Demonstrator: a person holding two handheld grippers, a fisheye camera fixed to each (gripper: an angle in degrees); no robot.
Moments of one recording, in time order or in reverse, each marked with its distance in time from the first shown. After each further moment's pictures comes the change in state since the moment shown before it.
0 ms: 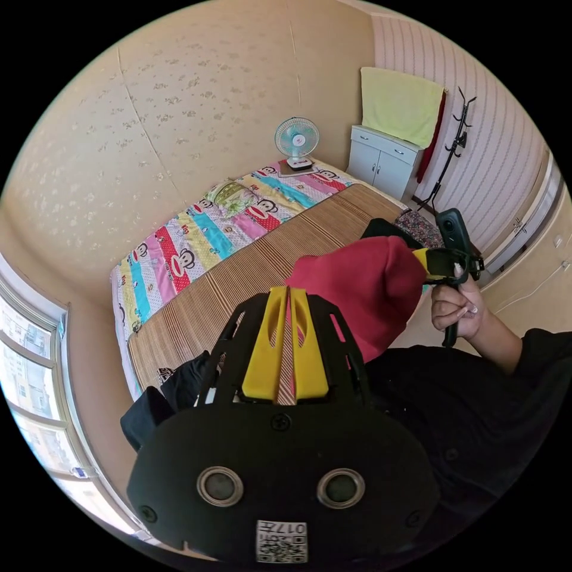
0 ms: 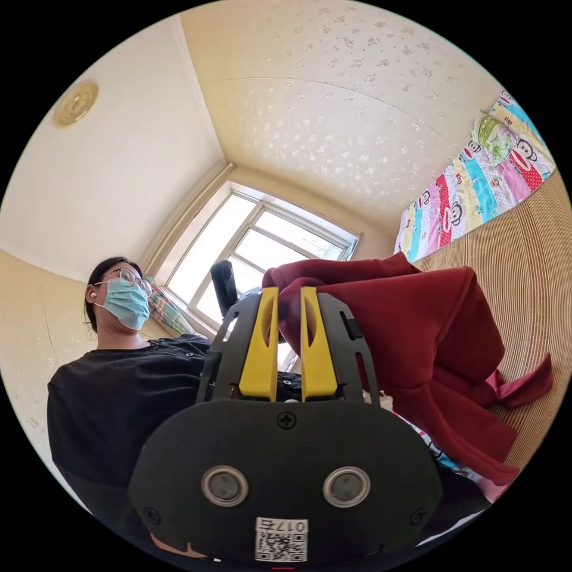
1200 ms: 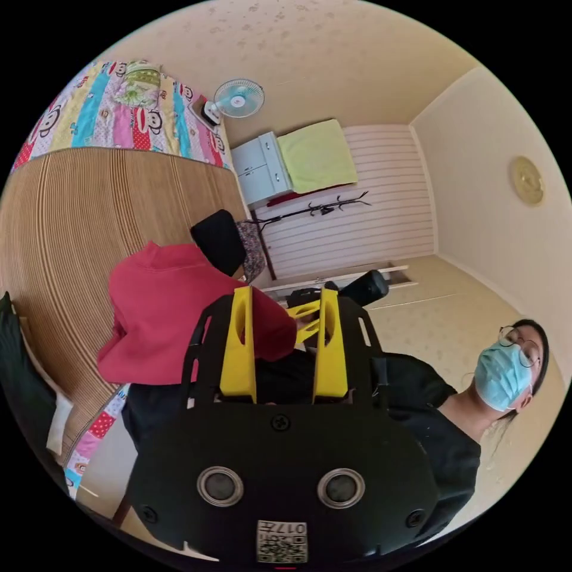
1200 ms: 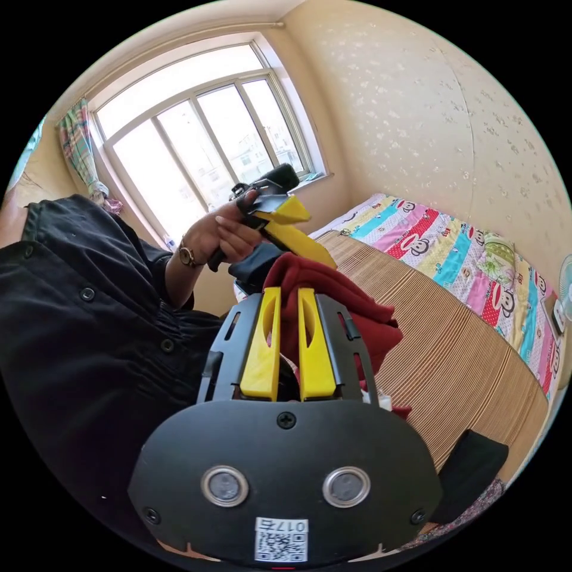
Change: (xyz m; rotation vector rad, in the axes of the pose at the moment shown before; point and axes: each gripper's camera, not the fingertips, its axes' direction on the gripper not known) left arm -0.231 -0.121 0.091 -0.101 1.196 -0.372; right arm -0.074 0.044 0.286 -0.588 0.606 -0.505
